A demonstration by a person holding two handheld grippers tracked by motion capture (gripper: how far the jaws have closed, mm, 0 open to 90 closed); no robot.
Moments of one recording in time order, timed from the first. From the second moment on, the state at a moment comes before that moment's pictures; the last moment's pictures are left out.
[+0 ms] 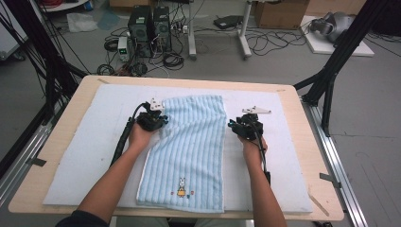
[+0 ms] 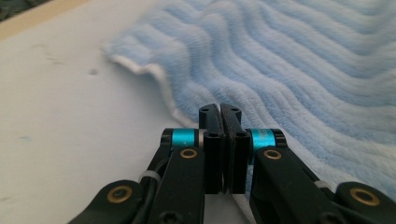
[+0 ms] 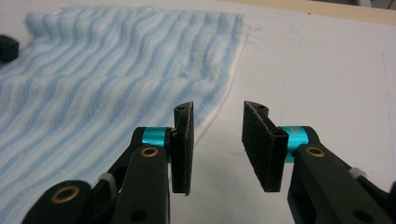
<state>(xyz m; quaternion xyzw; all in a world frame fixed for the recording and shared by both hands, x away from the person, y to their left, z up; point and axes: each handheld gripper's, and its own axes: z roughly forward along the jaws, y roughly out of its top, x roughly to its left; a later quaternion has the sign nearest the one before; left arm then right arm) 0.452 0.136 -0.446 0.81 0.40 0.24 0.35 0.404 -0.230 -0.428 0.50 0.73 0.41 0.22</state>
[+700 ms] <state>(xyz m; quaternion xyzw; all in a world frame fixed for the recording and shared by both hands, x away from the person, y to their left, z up) 0.408 0.185 -0.447 0.76 0.44 0.14 0.46 0.384 -0.190 -0.445 0.43 0.81 0.38 0.16</state>
